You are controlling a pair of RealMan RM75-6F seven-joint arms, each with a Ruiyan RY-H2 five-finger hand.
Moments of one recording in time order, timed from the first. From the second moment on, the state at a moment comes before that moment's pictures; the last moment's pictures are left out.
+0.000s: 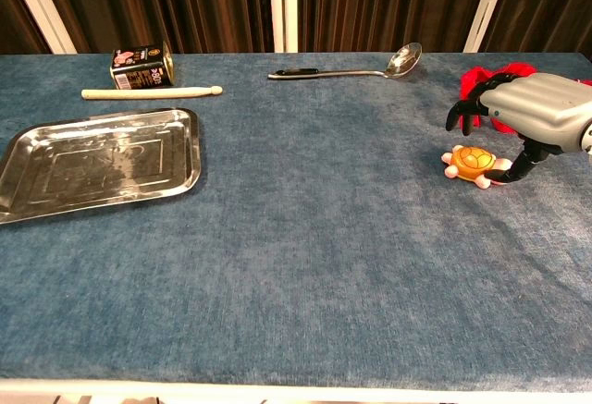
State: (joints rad) left arm -0.16 -1.17 -0.04 -1.52 1.51 1.44 0.00; right arm 0.60 -1.53 0.09 -1.32 -1.27 1.00 -0.42
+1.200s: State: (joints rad) left arm -0.15 -1.17 -0.04 -1.51 1.51 1.44 -0.02; right arm 0.59 -1.55 0.08 -1.27 -1.31 1.03 -0.39
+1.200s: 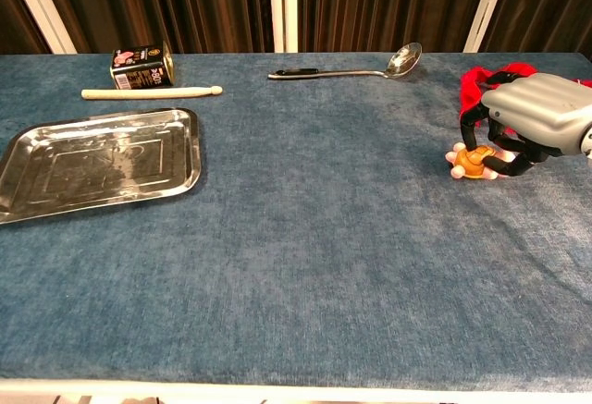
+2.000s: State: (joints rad) left arm -0.15 -1.17 -0.04 -1.50 1.50 1.43 -0.02; right arm 0.59 -1.52 0.08 -1.31 -1.30 1.00 -0.38
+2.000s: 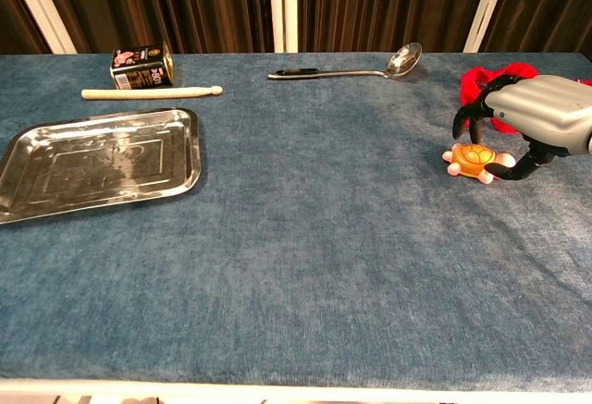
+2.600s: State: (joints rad) left arm -0.15 -1.17 -0.04 -1.50 1.51 1.44 -0.03; right arm 0.58 -1.58 0.07 -1.23 -1.33 1.05 -0.40
